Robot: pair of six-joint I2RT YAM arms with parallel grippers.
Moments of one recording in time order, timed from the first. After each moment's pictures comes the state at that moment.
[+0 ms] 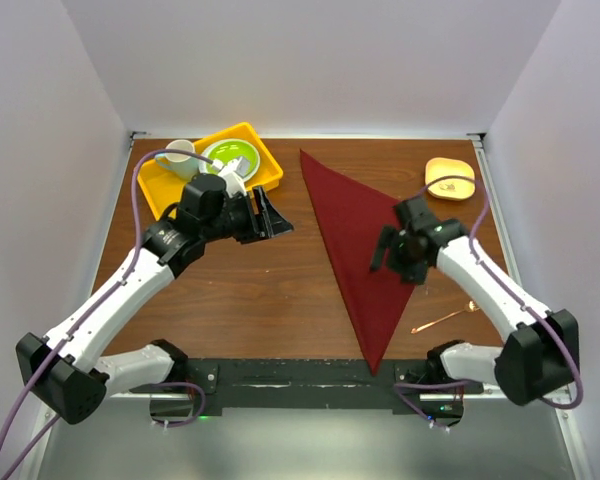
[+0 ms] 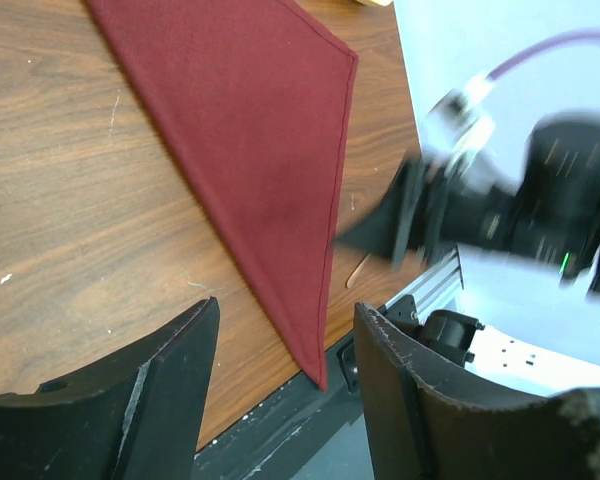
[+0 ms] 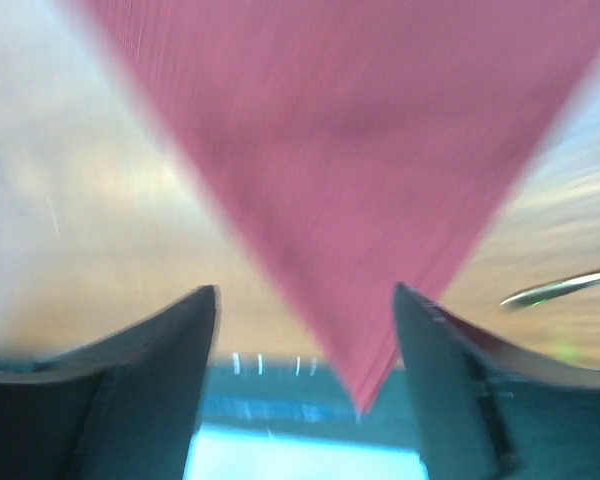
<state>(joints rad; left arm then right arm) -0.55 1.14 1.10 -0.46 0.28 -0.76 0.44 1.24 0.94 -0.92 0.00 0.73</state>
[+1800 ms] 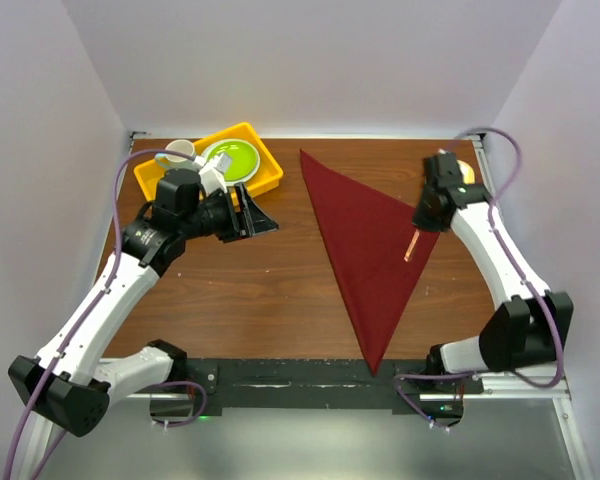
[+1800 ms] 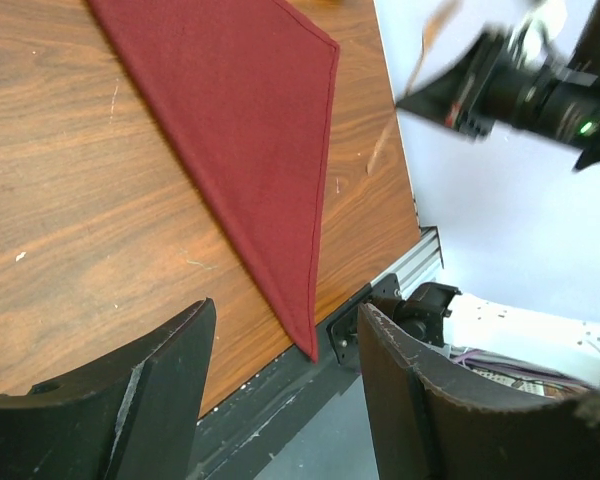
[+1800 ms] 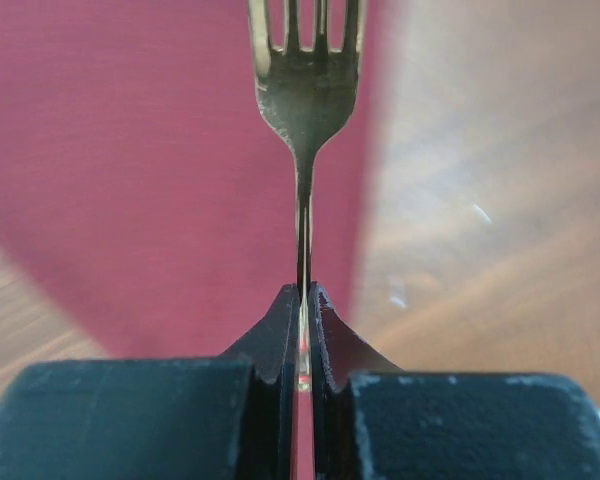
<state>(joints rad) -0.42 1.08 1.13 -0.57 0.45 -0.71 0.09 1.36 1.19 -0.89 0.24 0.51</state>
